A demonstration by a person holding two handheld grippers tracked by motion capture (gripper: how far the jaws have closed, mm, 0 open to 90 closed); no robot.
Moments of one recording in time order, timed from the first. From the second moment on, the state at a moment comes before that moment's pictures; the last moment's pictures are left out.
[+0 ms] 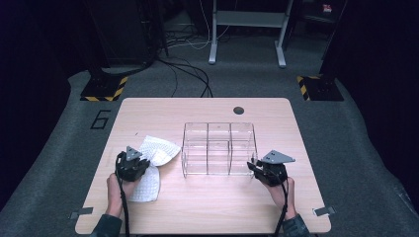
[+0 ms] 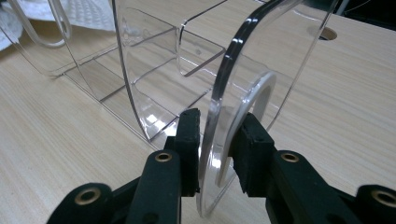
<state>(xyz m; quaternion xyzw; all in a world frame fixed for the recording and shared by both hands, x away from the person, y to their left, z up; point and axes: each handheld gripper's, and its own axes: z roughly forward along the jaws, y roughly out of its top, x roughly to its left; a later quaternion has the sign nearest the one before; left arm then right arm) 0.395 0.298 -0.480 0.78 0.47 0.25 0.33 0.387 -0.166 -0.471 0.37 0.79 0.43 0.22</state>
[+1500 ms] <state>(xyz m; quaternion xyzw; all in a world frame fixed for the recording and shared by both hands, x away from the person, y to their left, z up) 0.430 0.241 -0.407 0.74 0.41 0.28 0.45 0.384 -0.168 -0.472 0.37 0.78 0.45 0.23</state>
